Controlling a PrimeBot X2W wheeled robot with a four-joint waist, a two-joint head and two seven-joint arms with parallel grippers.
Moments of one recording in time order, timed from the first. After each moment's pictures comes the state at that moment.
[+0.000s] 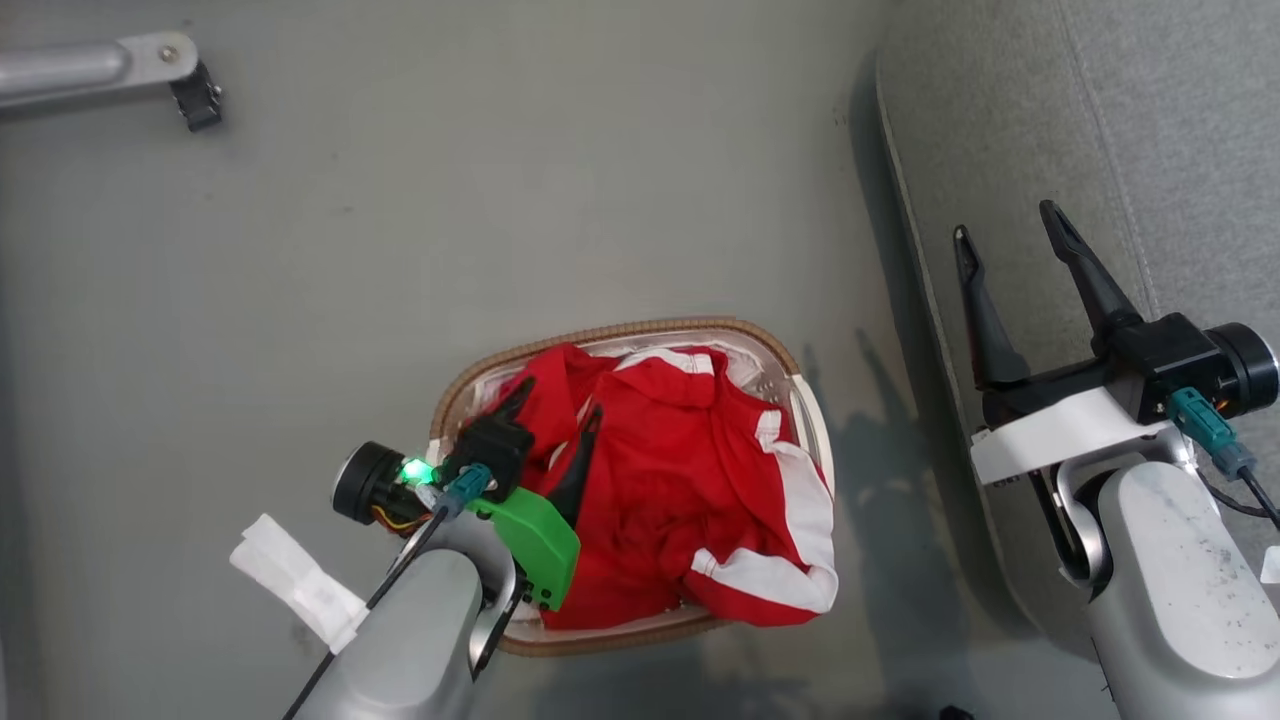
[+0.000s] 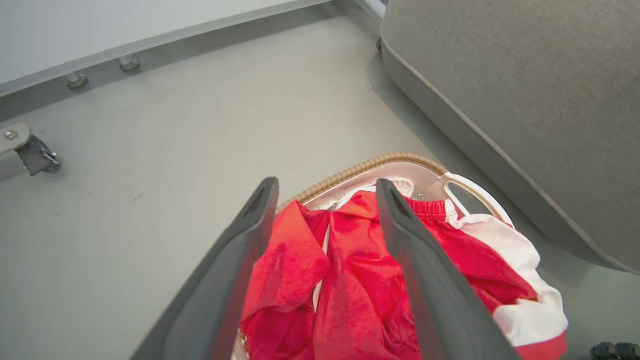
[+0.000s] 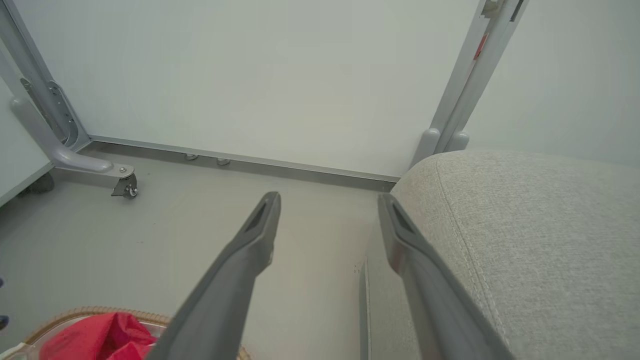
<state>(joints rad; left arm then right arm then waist) -0.51 0.05 -0.53 0.75 -0.20 -0.12 -0.26 -0.38 -0.15 0.08 0.17 0.09 0.13 -0.26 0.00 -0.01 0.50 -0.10</state>
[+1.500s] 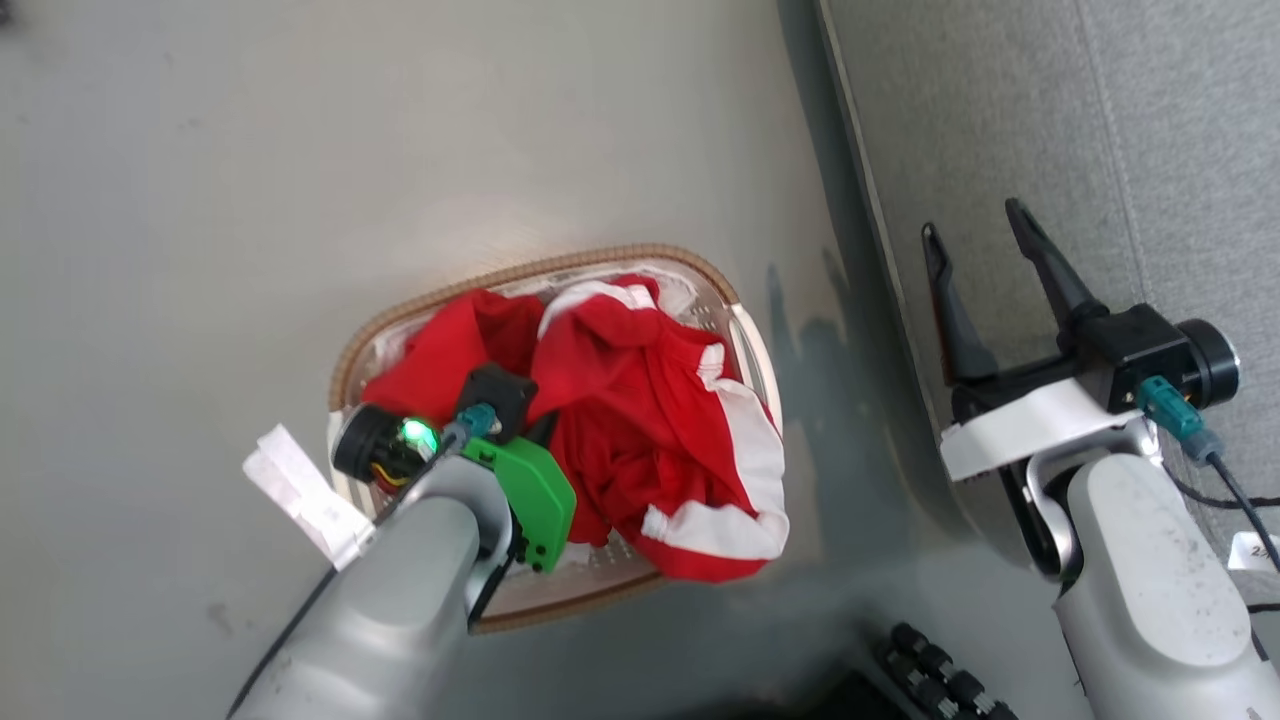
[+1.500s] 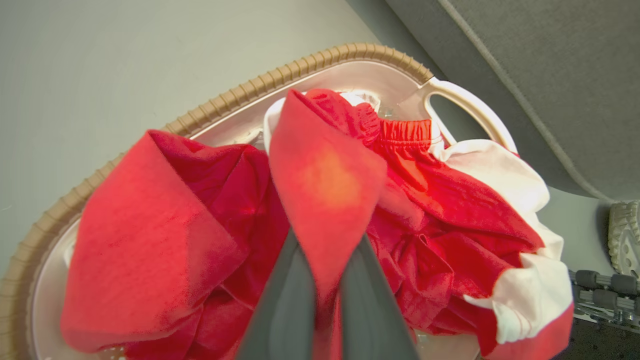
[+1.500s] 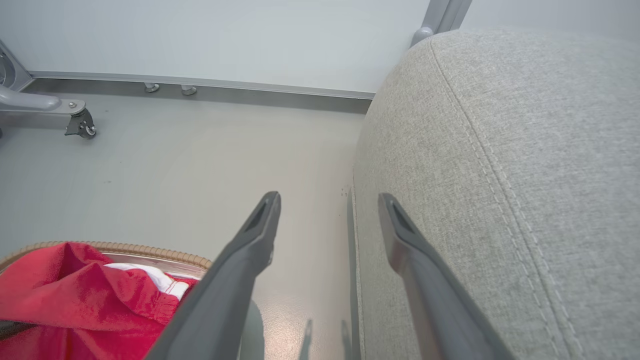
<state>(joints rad) -0.73 0.05 -0.83 1.04 -0.50 -0.13 -0.26 -0.40 -0.12 0.11 0.21 0.12 0.13 -0.26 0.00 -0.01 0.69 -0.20</state>
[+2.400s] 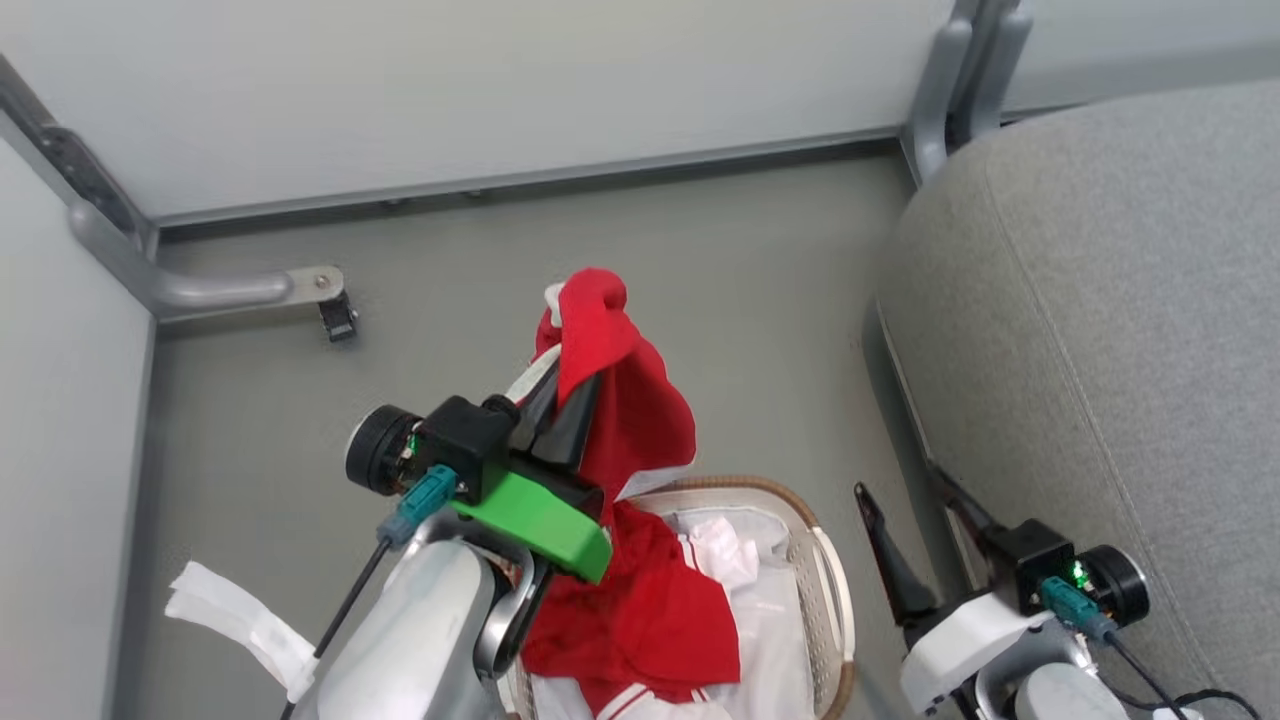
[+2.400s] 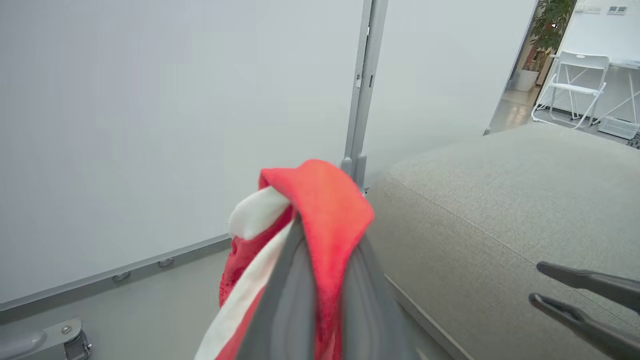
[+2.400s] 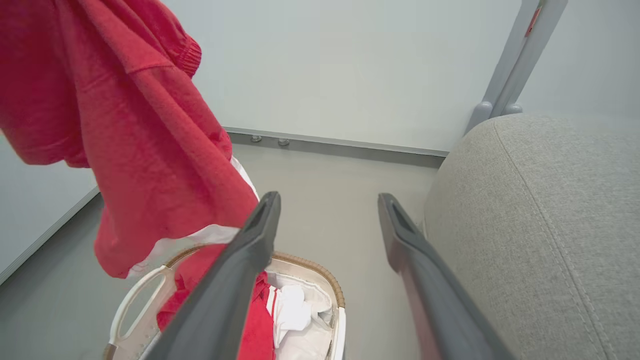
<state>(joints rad) -0.40 0.07 -0.52 0.33 -0.34 -0.13 -0.26 -0.12 -0.11 0.22 0.29 0.13 0.13 -0.26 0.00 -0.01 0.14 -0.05</state>
